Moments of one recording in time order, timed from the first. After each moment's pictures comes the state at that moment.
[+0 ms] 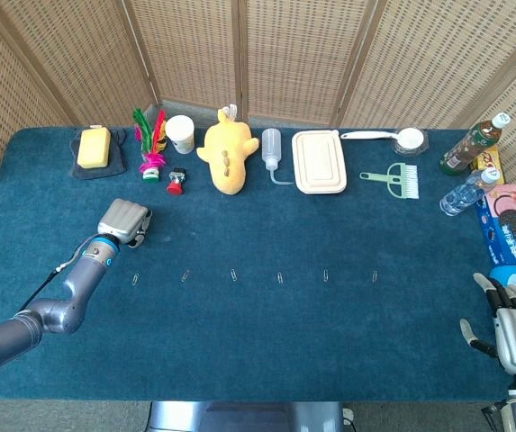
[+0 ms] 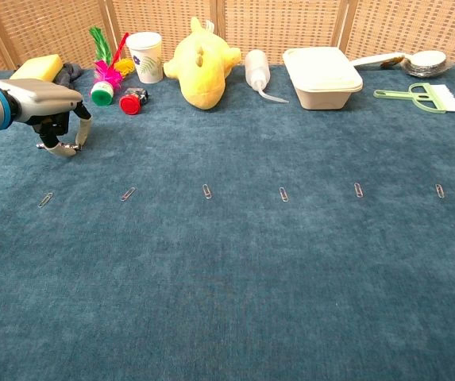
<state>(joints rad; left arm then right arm) -0.87 -1.55 -0.13 -1.03 0.96 0.64 0.42 0.03 -1.16 0.06 -1.59 -1.42 1.47 -0.04</state>
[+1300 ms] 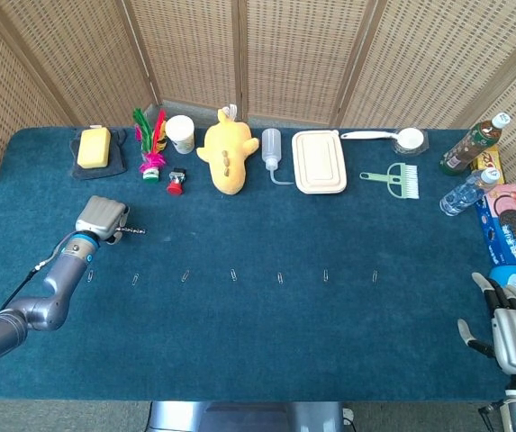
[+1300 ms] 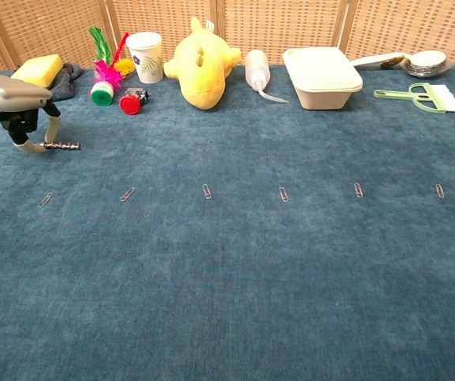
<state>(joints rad) -0.86 -1.52 -0.09 -0.98 0.94 0.62 0.40 0.02 -1.17 0.07 -1.61 -1.42 1.48 -0.06</state>
